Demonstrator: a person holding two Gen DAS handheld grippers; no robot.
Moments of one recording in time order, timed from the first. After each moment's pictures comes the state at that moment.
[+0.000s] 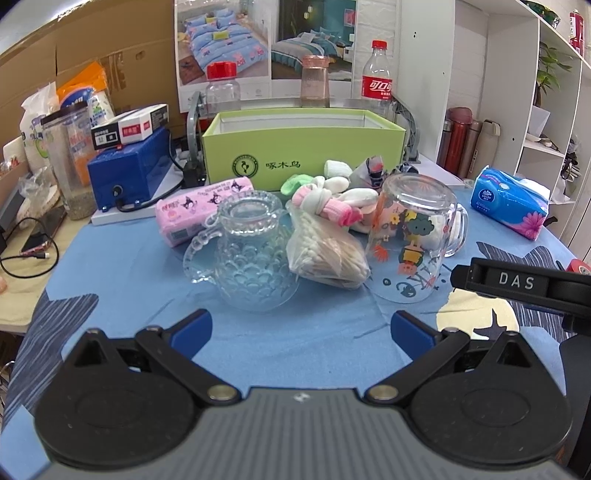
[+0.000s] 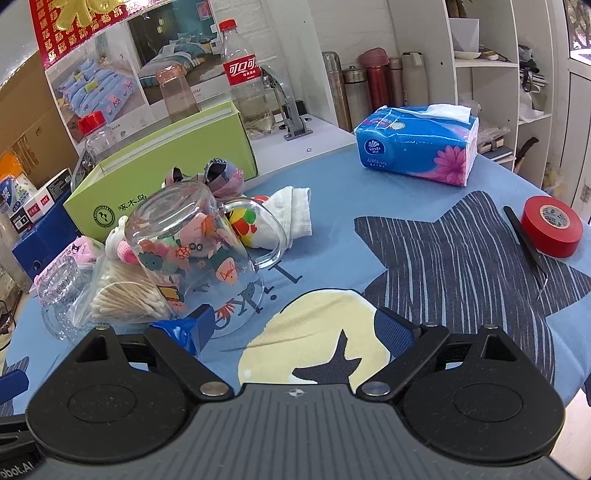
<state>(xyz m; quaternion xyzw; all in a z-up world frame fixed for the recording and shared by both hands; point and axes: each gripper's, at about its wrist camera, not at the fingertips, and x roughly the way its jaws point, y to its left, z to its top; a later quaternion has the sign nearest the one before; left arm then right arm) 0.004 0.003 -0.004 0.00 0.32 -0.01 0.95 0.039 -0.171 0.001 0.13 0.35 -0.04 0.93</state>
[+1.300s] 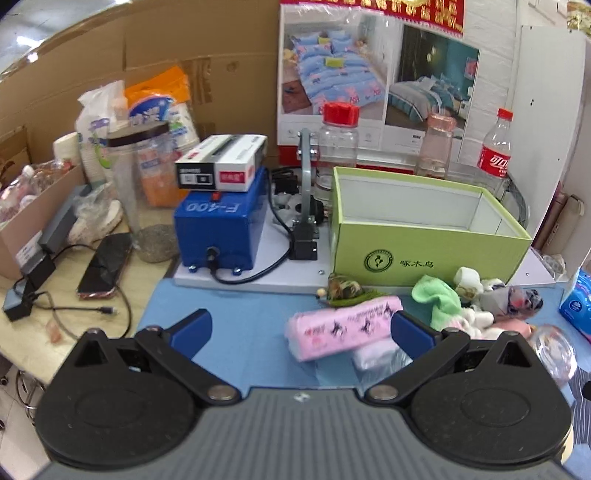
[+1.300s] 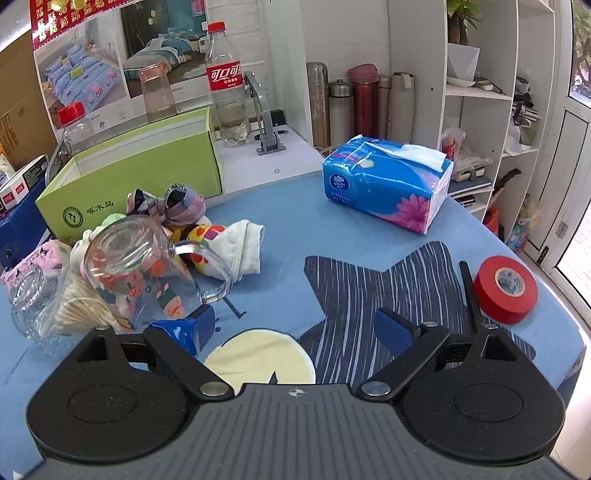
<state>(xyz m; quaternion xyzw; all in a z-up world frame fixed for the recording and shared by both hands) 0.105 0.120 0.065 -0.05 0.33 0.08 0.94 0.066 -0.202 0.031 0.07 0.37 -0.06 0.92</state>
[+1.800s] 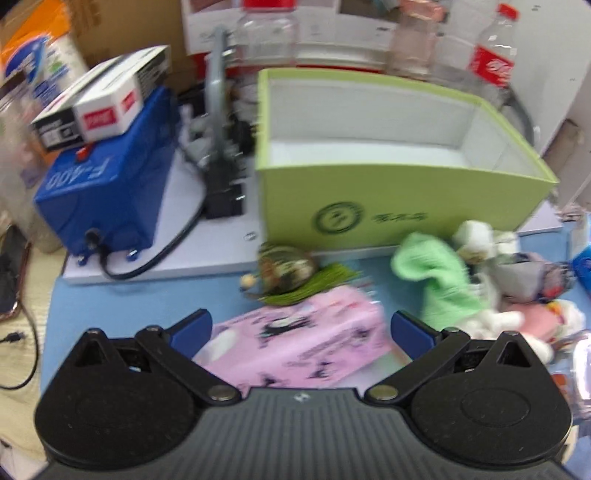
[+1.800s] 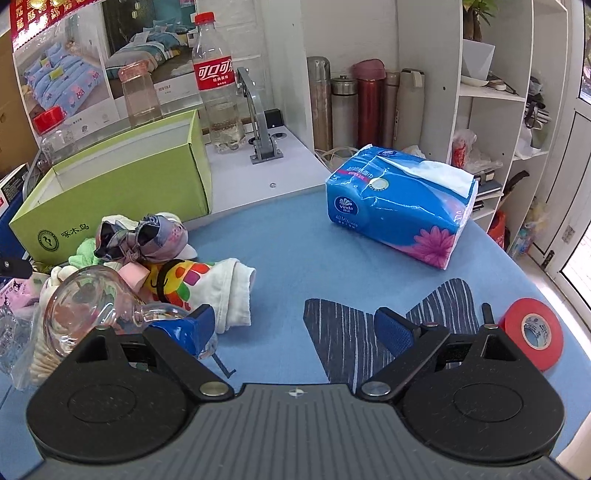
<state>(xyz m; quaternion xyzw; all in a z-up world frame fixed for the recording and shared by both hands) 0.216 0.109 0.007 -0.04 0.47 0.01 0.88 0.119 -0.211 0.023 0.07 0.39 -0.06 0.92</state>
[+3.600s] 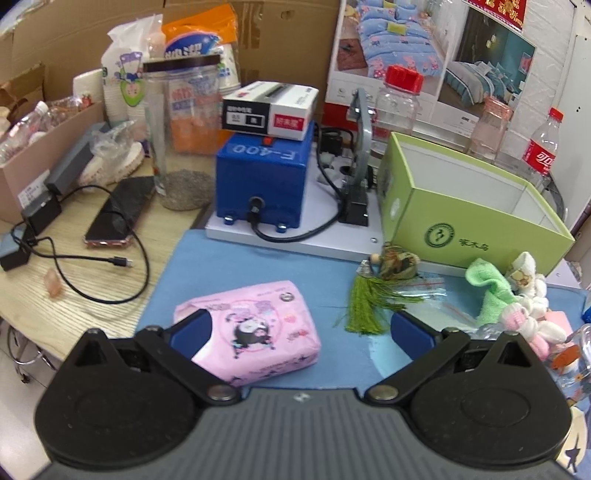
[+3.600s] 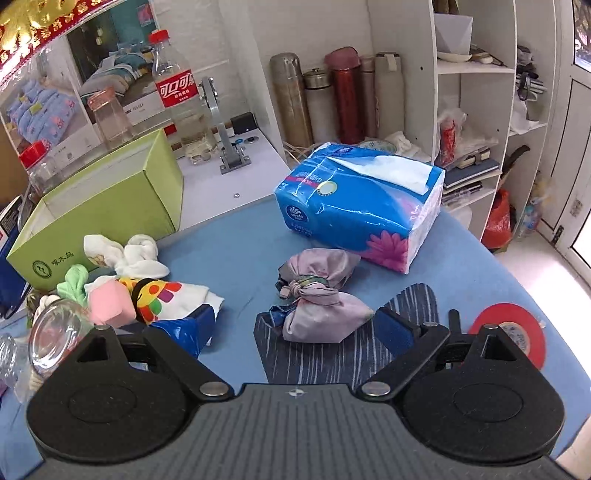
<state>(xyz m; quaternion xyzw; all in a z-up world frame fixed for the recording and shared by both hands) 0.097 0.181 0.033 -0.10 0.36 0.11 0.92 0.135 -0.267 0.020 0.12 0.39 -0.06 0.91</state>
